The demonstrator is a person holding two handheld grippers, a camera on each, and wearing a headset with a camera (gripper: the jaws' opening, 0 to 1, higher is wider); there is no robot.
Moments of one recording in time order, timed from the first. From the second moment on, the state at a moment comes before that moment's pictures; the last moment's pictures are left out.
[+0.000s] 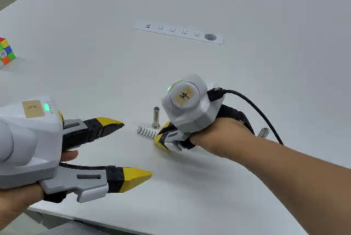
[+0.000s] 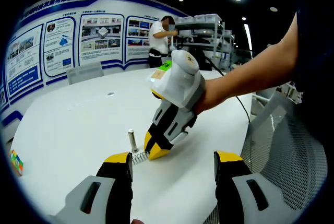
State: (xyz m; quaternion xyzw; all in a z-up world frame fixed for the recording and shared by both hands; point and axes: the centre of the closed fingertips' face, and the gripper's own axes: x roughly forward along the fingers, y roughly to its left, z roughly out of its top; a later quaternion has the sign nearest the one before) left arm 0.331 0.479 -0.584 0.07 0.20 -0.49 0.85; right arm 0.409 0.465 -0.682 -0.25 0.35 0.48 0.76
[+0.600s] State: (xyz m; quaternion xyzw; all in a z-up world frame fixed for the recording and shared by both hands) left arm 0.328 0.462 -0.592 0.09 0.21 -0.51 0.83; right arm 0.355 0.439 -0.634 -0.26 0.35 0.53 0.72
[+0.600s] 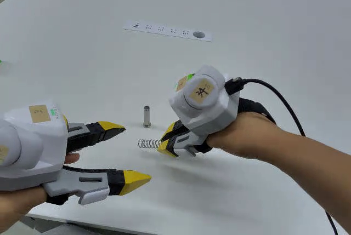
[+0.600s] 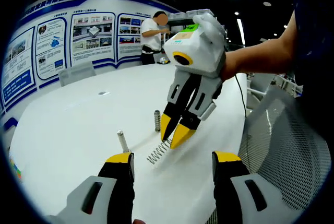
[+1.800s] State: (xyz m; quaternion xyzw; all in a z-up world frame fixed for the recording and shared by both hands) left arm 0.323 0.449 -0.595 0.20 0.15 -0.55 0.80; right arm 0.321 0.465 -0.565 -0.25 0.31 0.58 0.71
